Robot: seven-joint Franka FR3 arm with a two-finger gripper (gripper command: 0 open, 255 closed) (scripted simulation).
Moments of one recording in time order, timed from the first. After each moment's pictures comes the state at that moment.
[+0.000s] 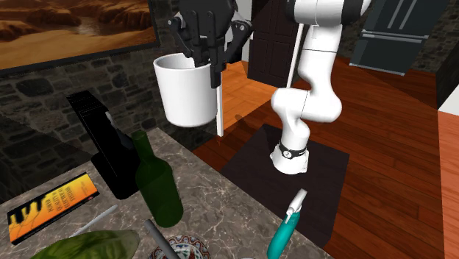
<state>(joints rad) 0.19 -0.22 -0.29 -1.53 -0.06 1.34 -0.27</state>
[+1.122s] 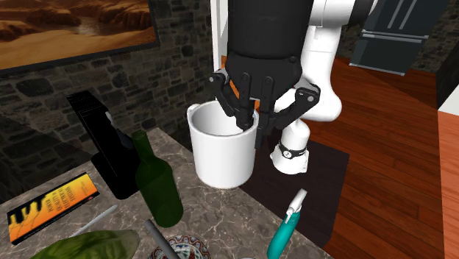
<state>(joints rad) 0.27 -0.17 -0.18 -1.62 -0.03 1.47 -0.07</state>
